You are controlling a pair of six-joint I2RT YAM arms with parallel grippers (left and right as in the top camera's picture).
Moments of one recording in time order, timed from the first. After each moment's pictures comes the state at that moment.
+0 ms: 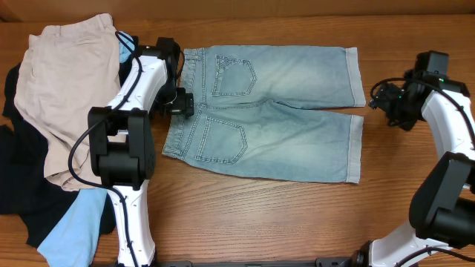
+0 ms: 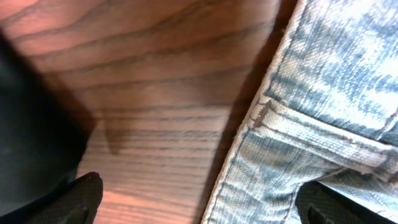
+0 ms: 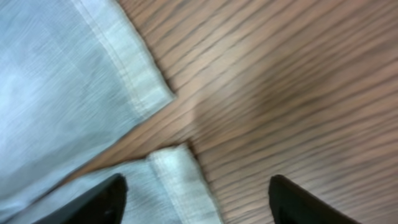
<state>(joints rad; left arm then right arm) -0.10 2.31 1.86 -1.19 -0.12 -0.21 -0.29 1.83 1.37 -0.80 -0.11 0.33</state>
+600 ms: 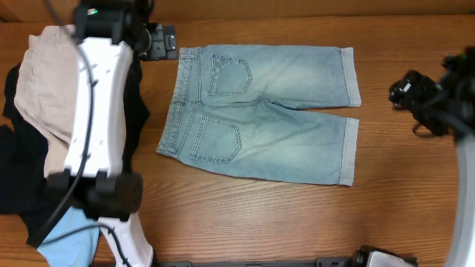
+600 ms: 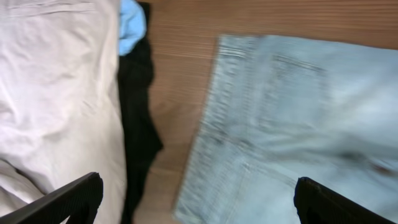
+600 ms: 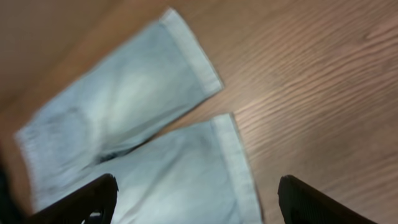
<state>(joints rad) -0.10 2.00 2.36 -1.44 -0.08 -0.21 -0.27 1.32 1.52 -1.16 -0.18 0.37</state>
